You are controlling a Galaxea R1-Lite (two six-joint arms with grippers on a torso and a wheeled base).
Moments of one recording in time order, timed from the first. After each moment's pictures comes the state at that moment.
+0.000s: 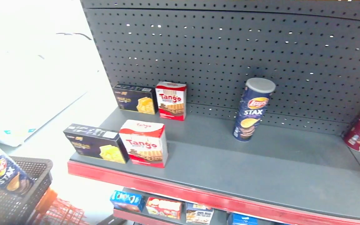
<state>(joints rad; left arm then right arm) 0.00 0.00 0.00 0.01 -0.01 0.01 0.00 0.00 0.00 0.00 -0.01 0.00</state>
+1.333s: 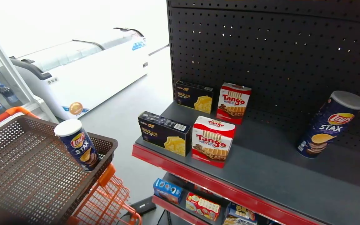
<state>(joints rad) 0.00 0.00 -0.01 0.01 0.02 0.03 0.00 0.00 0.00 0.00 -0.01 0.00</state>
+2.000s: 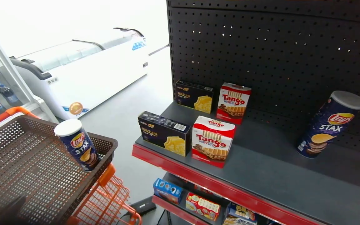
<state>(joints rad) 0.11 0.69 -0.33 -0.13 -0.04 0.05 0.00 0.00 0.00 0.00 -0.01 0.00</state>
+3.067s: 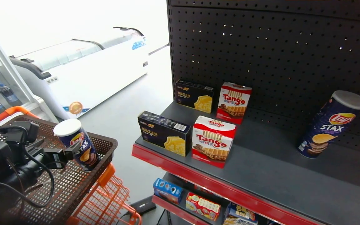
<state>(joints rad) 0.21 1.80 -0.28 -1.39 -0.08 0.09 0.00 0.00 0.00 0.00 -0.01 0.00</state>
